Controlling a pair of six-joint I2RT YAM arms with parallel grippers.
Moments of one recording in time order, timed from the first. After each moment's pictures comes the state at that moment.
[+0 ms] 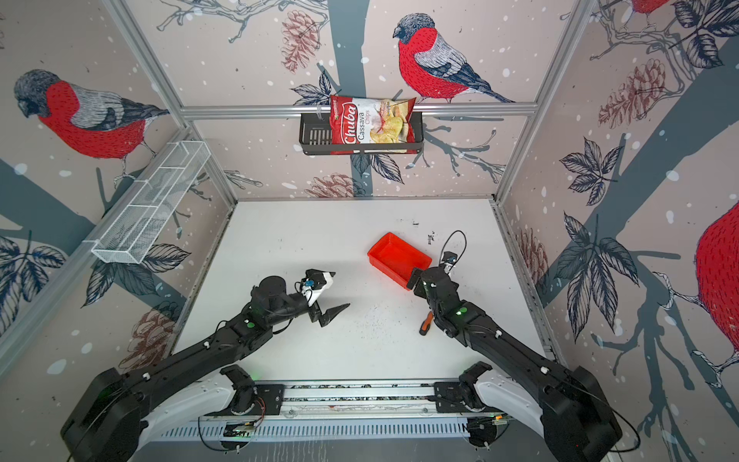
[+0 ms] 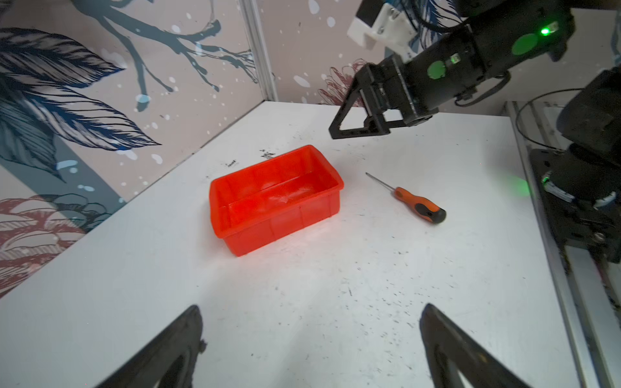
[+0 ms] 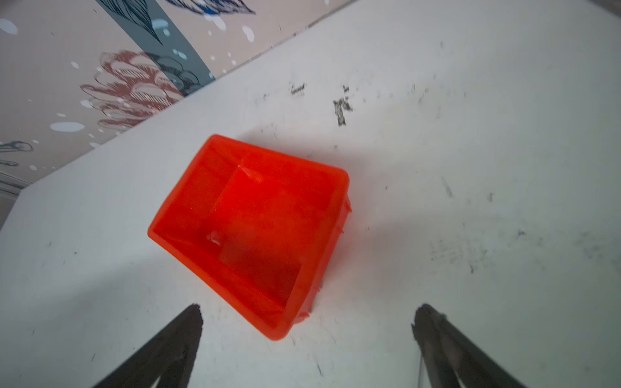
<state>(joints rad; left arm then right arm) -0.66 1.00 0.40 0.32 0.43 0.28 0.61 1.03 0.52 -0.16 0.39 0.73</state>
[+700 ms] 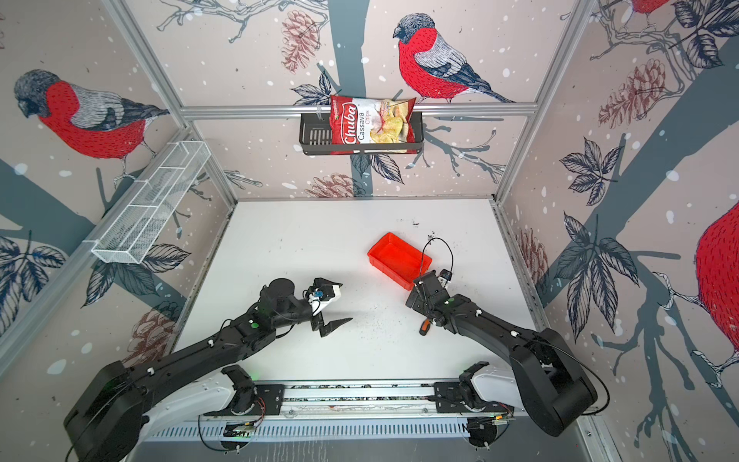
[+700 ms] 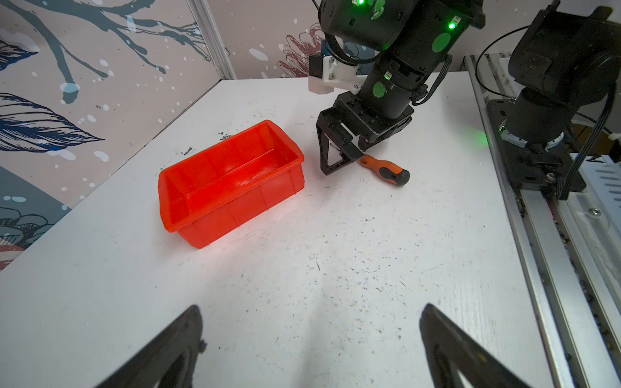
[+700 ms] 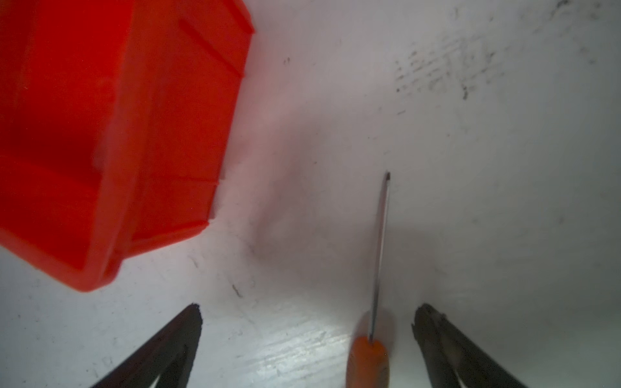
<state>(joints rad) -0.69 1.03 0.41 0.24 0.48 0.38 0.56 1.24 0.51 -0.35 0.20 0.89</state>
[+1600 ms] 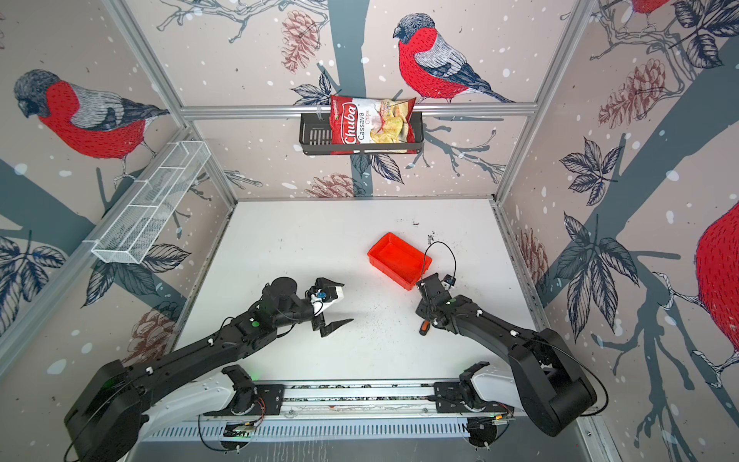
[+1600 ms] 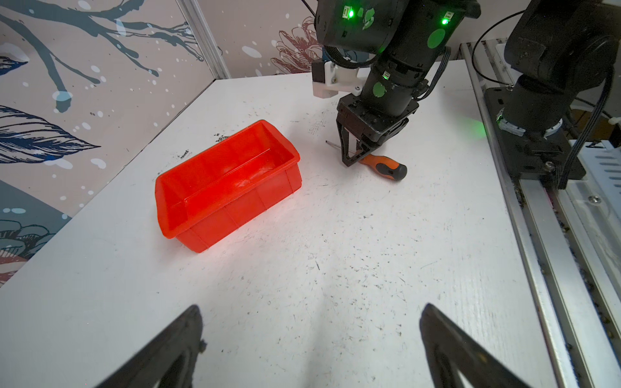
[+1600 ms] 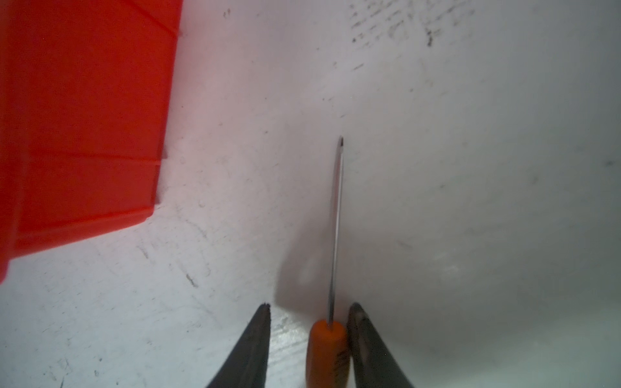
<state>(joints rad) -0.71 1.04 0.44 0.19 0.46 0.42 0.54 1.25 0.49 -0.40 0.18 0.92</state>
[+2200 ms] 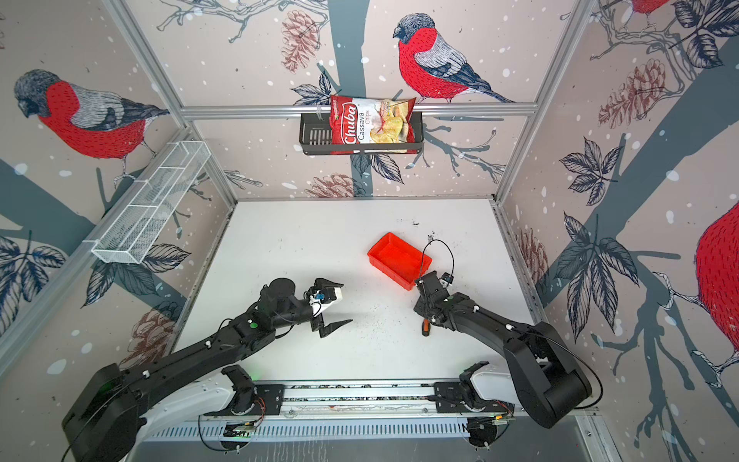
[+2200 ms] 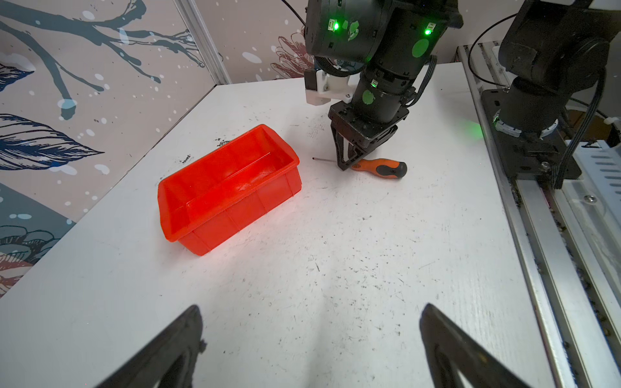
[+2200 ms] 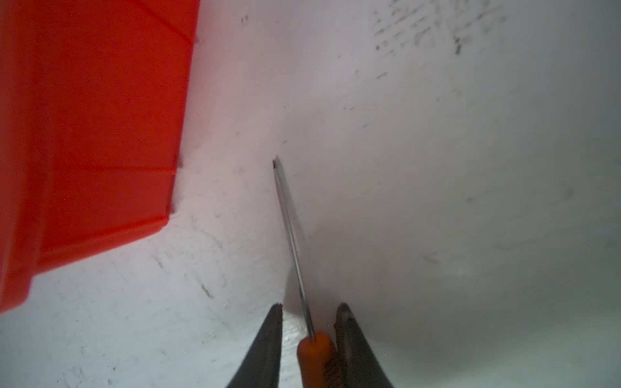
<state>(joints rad) -0.71 1.01 0.43 0.19 0.47 0.43 0.56 1.28 0.52 -0.41 0.16 0.92</state>
